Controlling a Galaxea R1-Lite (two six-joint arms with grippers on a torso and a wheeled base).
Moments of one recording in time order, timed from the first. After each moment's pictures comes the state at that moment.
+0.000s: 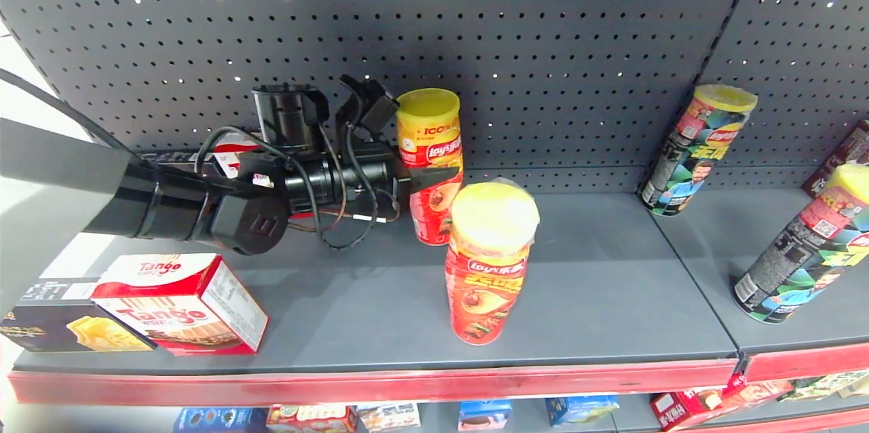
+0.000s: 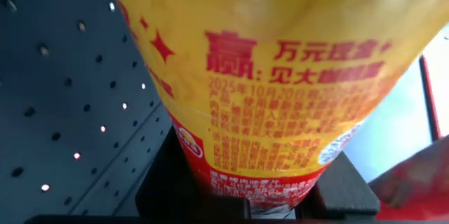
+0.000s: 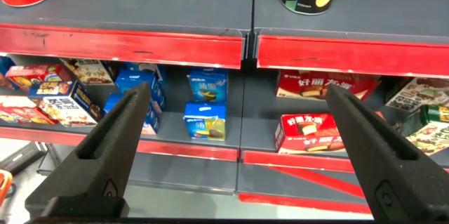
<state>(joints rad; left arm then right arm) -0.35 2.05 -1.35 -0.62 -0.74 0.21 0.15 0.09 0.00 0.00 -0.02 0.00</state>
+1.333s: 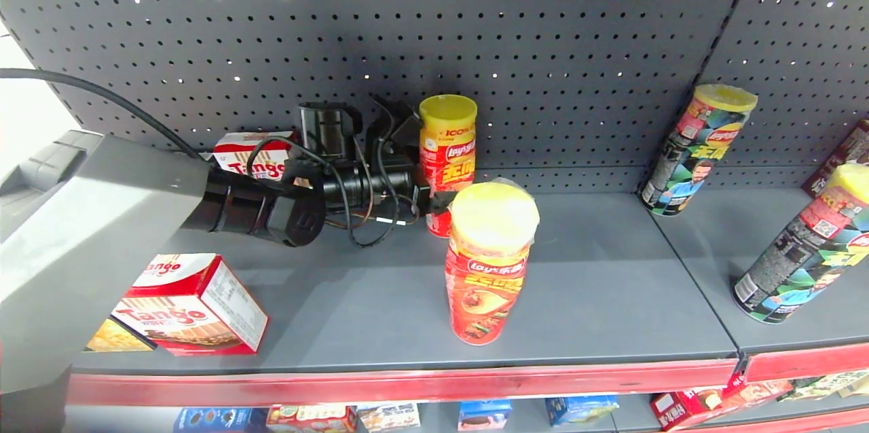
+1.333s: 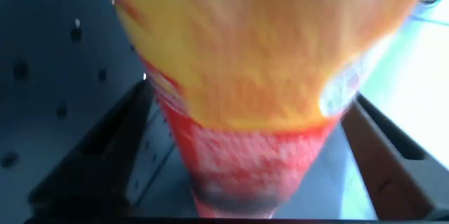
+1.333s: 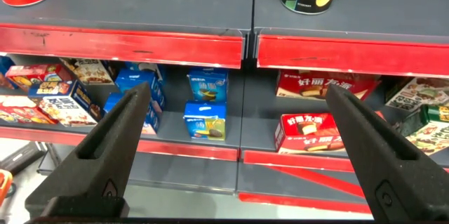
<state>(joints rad) -0.36 2.20 -1.52 -0.56 -0.70 0.26 0.14 0.09 0.00 0.00 -0.02 0.00</state>
